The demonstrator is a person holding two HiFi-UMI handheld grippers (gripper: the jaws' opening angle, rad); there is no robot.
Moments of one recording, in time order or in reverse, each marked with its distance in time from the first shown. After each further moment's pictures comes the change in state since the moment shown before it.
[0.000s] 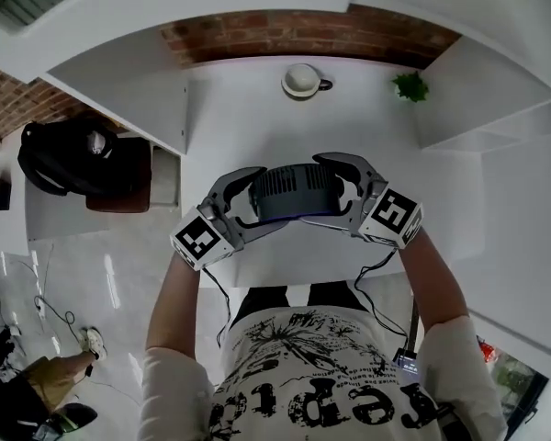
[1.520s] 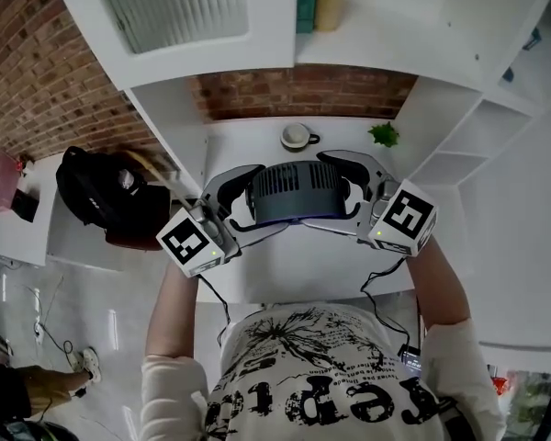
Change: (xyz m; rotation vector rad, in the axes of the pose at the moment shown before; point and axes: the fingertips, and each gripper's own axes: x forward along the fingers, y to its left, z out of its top) left arm -0.030 -0.088 0.191 0.209 -0.216 0.053; right arm -0.111 0.082 0.157 -0.274 -0.139 -0.079
